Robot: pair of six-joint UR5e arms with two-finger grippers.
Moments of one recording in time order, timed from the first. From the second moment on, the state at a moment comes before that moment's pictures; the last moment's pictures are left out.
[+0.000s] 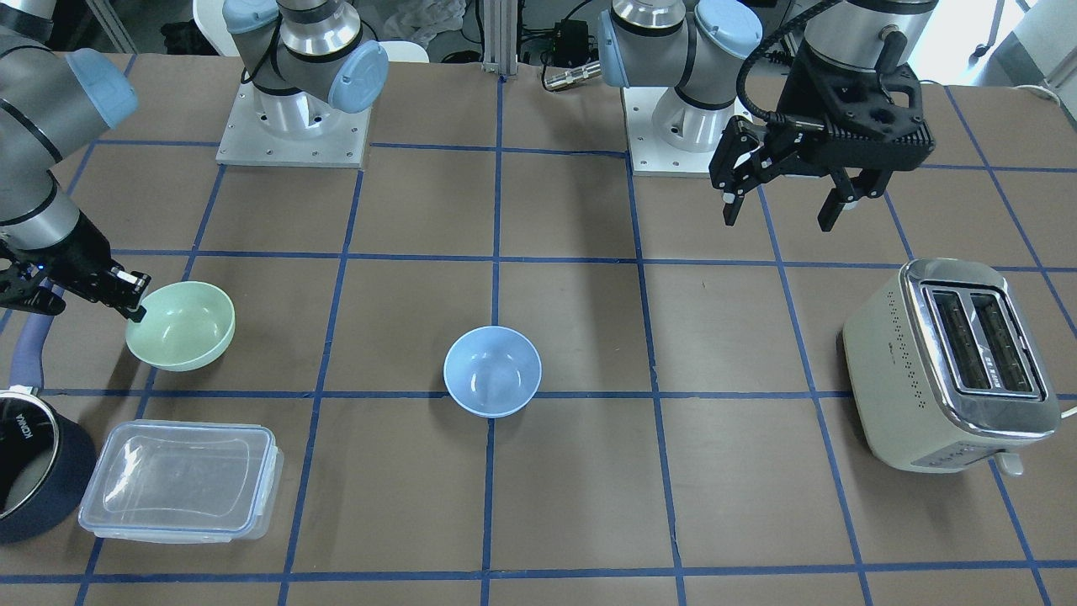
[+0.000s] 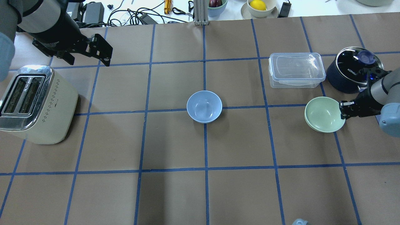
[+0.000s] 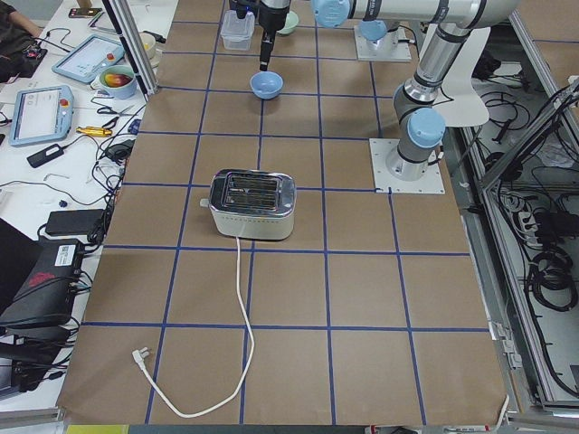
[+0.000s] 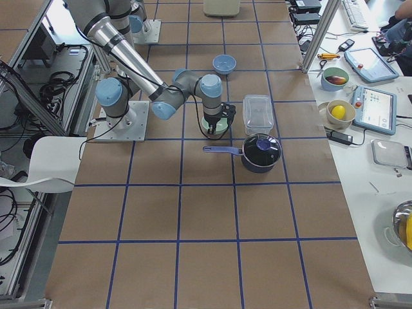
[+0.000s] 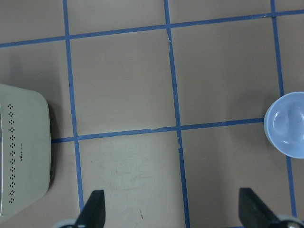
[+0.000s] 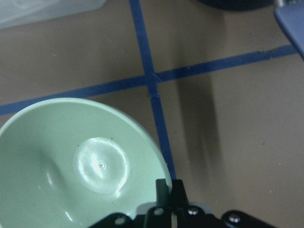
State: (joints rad) left arm -1.52 -1.51 -1.59 -1.43 1.58 0.14; right arm 1.04 -1.48 2.11 -2.25 -1.46 -0.35
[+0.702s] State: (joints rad) left arm -1.52 -1.51 -1.59 -1.43 1.58 0.14; right arm 1.50 -1.46 1.92 -2.06 -1.31 0.03
